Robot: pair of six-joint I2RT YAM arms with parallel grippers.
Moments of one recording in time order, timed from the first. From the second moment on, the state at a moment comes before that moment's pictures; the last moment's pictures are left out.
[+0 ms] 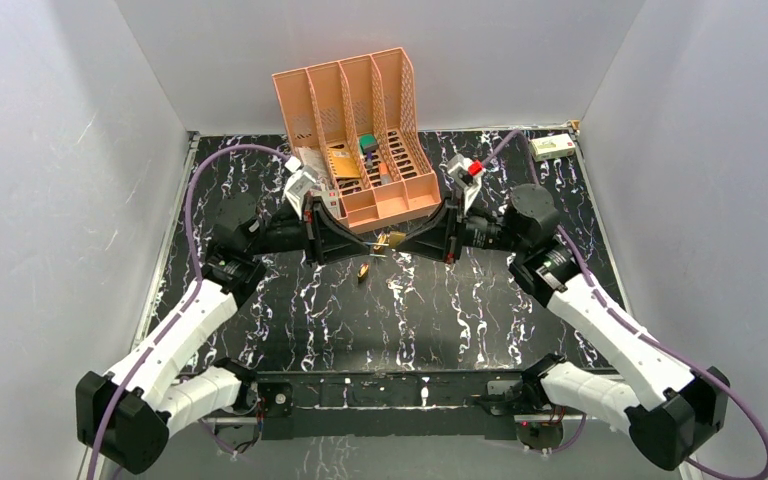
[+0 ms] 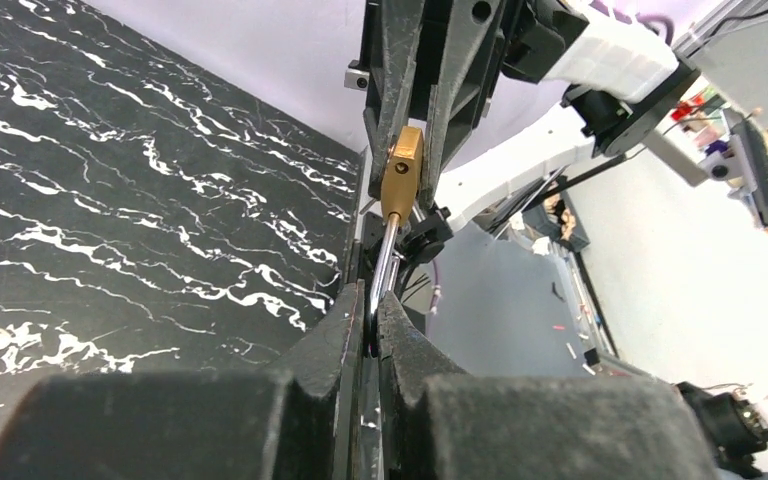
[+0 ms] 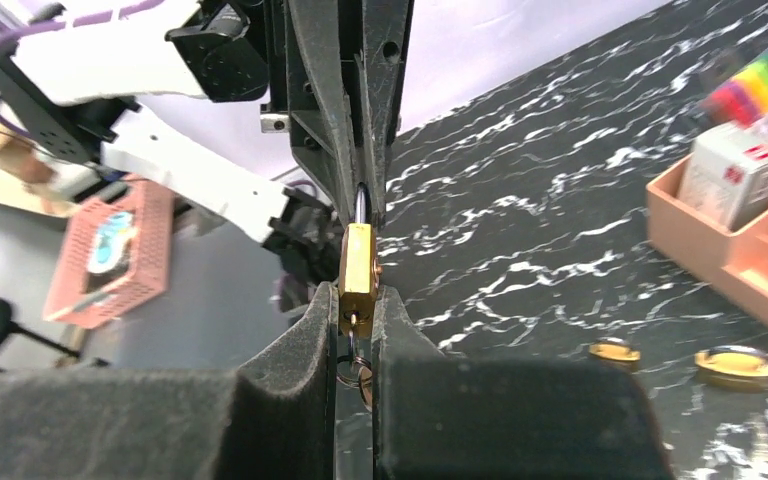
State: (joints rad) left arm -0.44 1.00 0.81 0.26 1.03 -0.59; right arm 0.60 1.01 0.91 0.14 -0.87 0.51
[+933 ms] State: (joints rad) left arm -0.45 1.03 0.84 0.41 0.97 -0.85; right arm 0.61 0.85 0.85 0.26 -0.79 -0.15
